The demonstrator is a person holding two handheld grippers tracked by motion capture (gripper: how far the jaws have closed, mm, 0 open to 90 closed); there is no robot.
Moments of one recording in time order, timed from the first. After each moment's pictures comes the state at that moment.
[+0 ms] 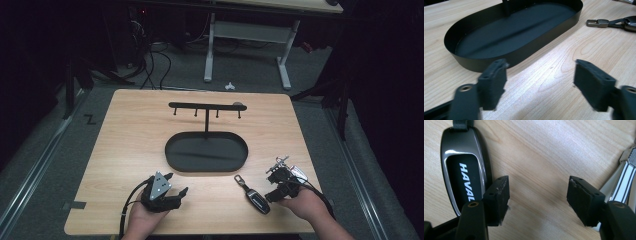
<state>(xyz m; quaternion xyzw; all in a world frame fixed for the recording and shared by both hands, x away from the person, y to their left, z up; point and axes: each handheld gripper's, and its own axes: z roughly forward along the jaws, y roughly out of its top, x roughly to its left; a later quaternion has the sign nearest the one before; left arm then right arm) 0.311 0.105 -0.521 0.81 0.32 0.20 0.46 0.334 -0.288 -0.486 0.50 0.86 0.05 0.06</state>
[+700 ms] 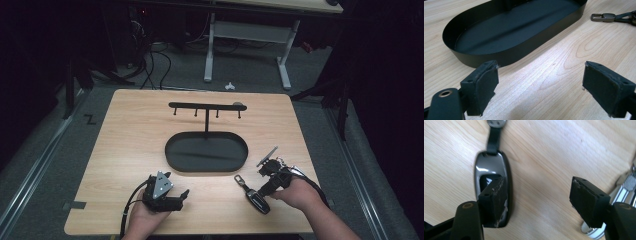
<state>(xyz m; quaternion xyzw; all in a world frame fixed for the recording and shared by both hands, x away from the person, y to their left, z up) 0.312 0.102 -0.522 0.81 0.32 0.20 0.44 0.353 -0.258 -0.463 0.47 0.88 0.04 0.05</state>
